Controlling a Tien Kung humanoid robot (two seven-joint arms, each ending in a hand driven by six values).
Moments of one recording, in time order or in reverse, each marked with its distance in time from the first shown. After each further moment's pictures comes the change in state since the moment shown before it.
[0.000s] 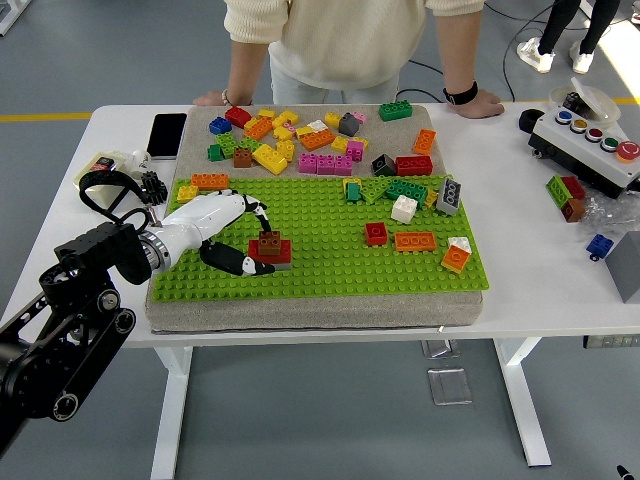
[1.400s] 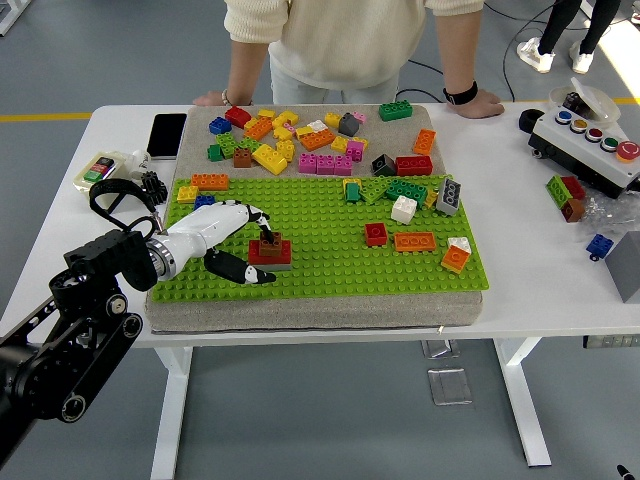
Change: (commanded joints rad) left arm -0.006 -0.017 0.020 0.063 0.010 0.003 0.000; right arm 0.002 0.001 -0.002 0.000 0.002 -0.004 -0.002
